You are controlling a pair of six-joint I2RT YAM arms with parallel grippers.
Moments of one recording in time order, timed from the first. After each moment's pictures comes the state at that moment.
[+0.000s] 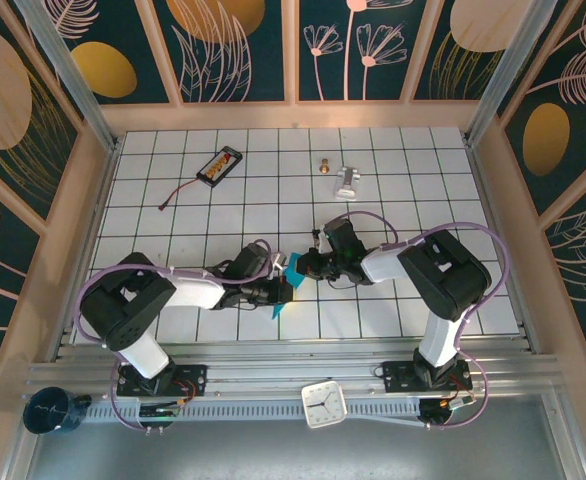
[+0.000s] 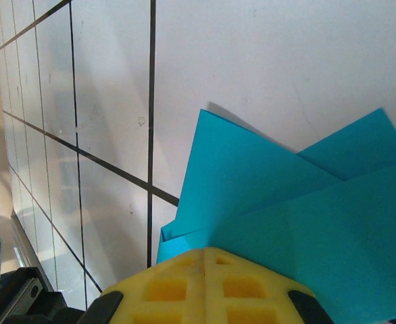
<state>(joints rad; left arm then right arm) -0.78 1.64 0.56 0.22 0.44 -0.80 0.65 1.80 0.70 0.29 -0.50 0.81</state>
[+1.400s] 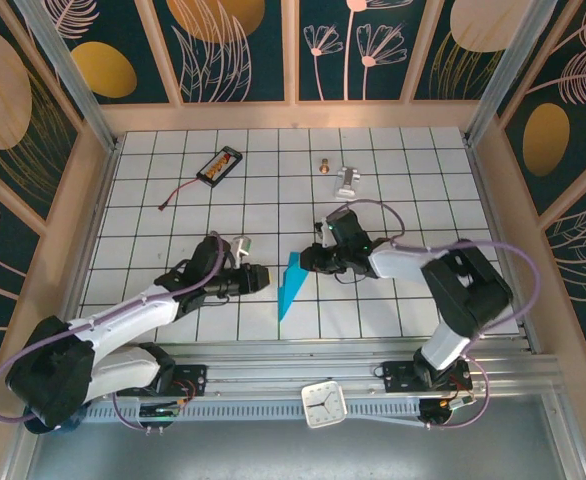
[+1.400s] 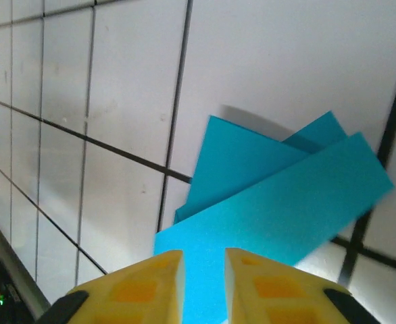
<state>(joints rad) -0.61 1.16 0.48 -0.03 0.35 -0.82 0.66 1.59 0.77 -0.03 -0.37 0.67</state>
